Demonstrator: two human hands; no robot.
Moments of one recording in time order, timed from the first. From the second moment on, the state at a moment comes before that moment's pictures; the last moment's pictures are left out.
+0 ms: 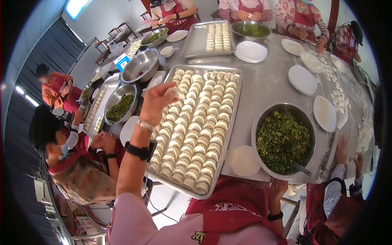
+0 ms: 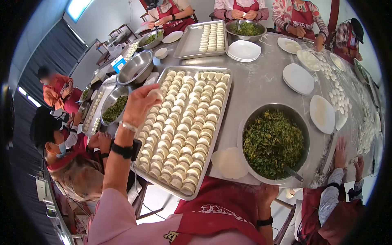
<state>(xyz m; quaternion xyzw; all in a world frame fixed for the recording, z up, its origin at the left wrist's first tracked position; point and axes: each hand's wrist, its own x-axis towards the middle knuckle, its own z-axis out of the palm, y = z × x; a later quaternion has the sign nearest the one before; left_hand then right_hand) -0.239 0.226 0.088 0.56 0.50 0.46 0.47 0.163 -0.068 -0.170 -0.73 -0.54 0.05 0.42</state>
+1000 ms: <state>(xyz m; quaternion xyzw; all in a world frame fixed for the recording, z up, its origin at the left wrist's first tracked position) -0.209 0.521 -0.095 0.80 0.55 0.23 0.11 0.147 -0.045 -0.179 -0.73 -0.62 -0.05 0.28</state>
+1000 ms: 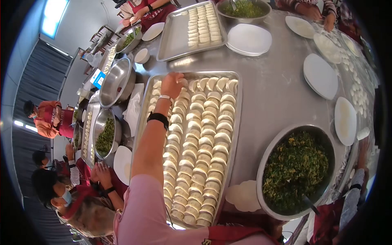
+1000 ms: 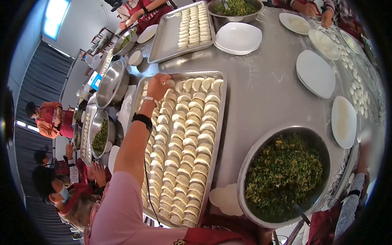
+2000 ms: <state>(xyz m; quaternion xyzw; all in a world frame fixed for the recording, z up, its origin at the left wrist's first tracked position) -0.020 0.019 -0.086 0.83 0.48 0.26 0.10 0.143 -0.051 -0.086 -0.56 -0.06 0.41 0.72</state>
